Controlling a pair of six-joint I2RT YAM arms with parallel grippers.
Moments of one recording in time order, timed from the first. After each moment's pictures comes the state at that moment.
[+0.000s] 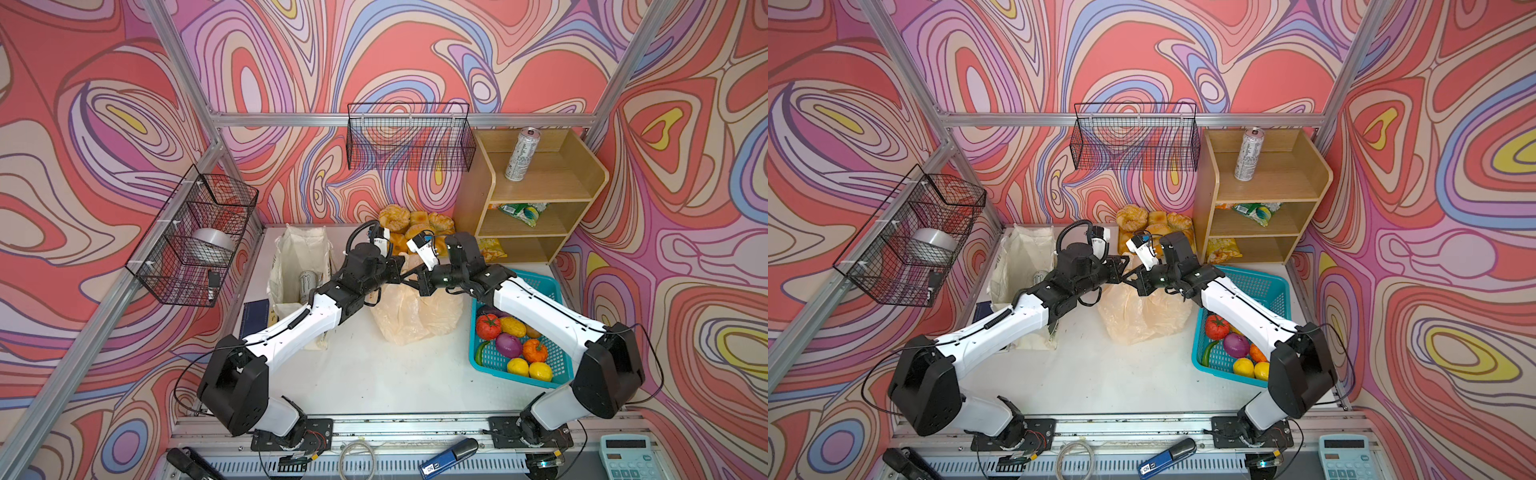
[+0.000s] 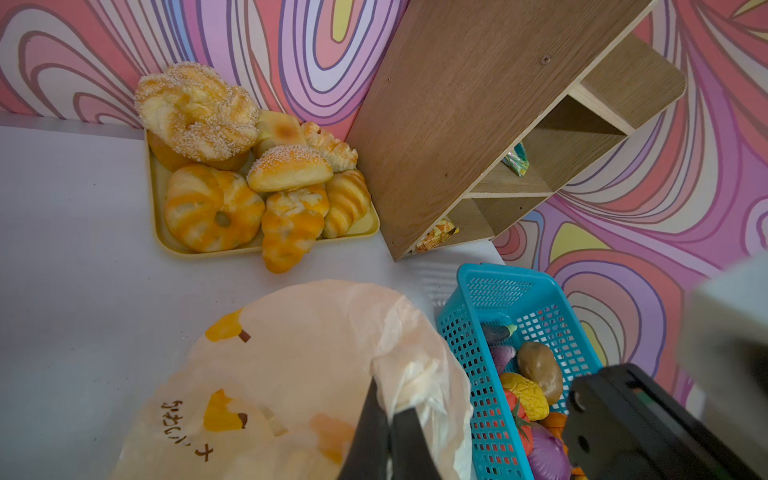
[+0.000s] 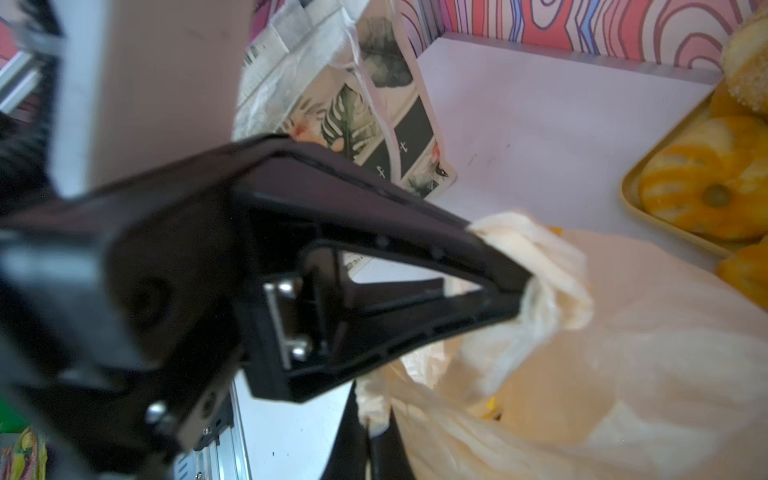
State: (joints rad) left arm -0.62 1.48 1.10 0.05 0.08 -0.56; right arm 0.56 1.54 1.26 -0.29 -0.61 0.16
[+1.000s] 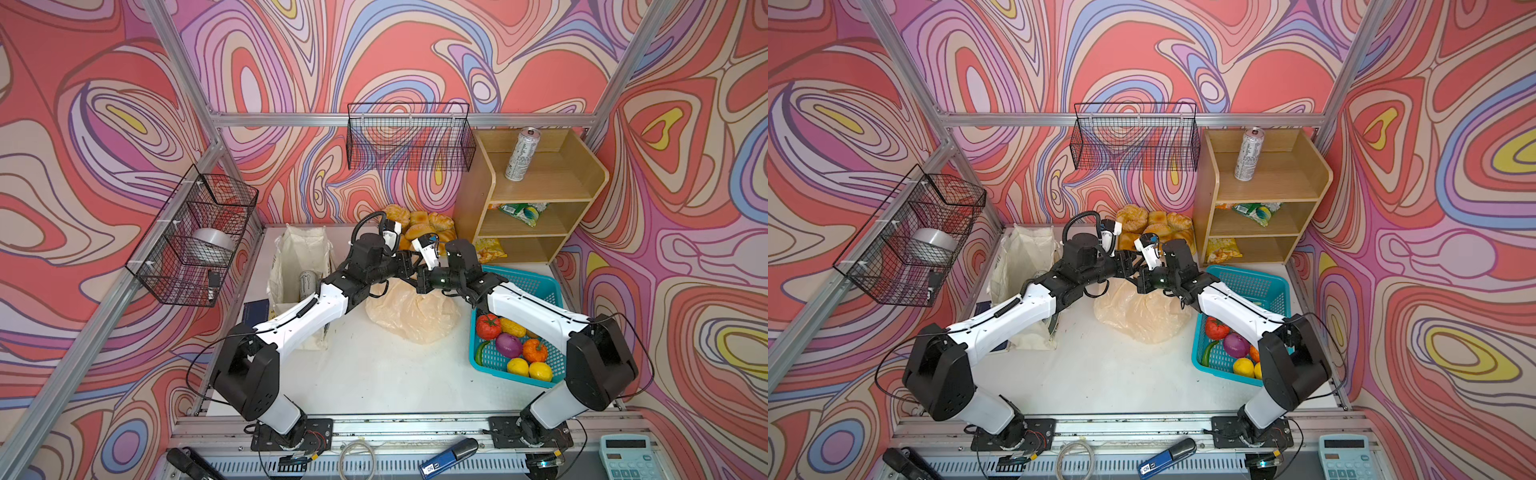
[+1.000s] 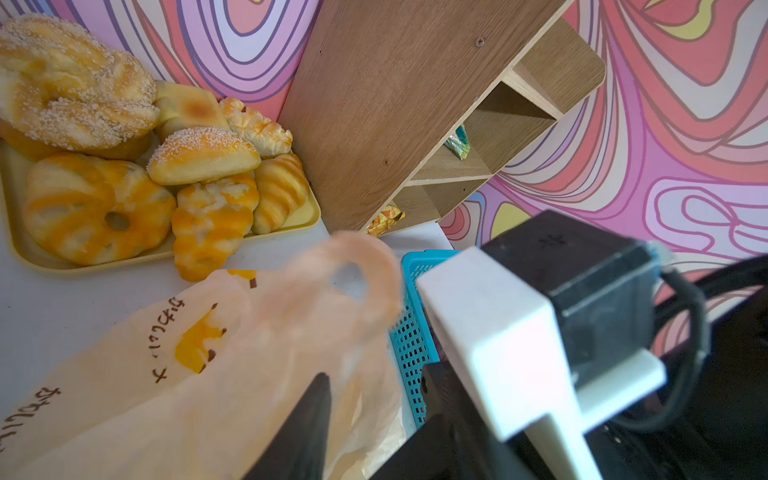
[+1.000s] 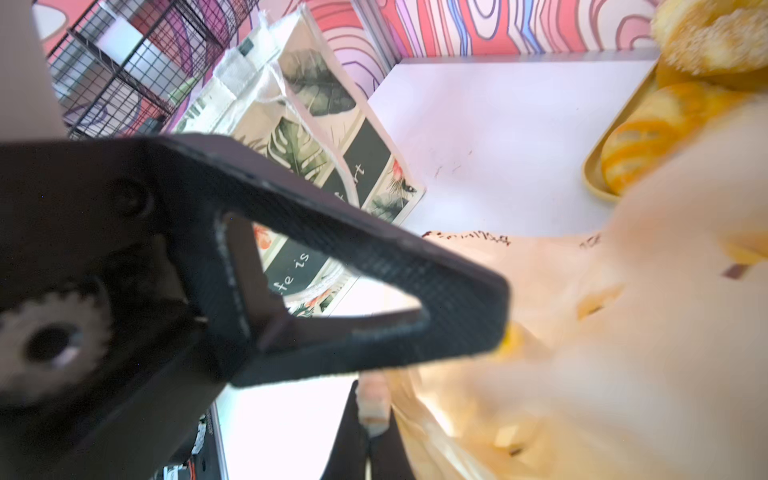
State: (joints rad) left arm -0.61 1.56 1.21 0.03 0.26 -0.58; right arm 0.54 1.59 1.14 -0.02 -0.54 0.34
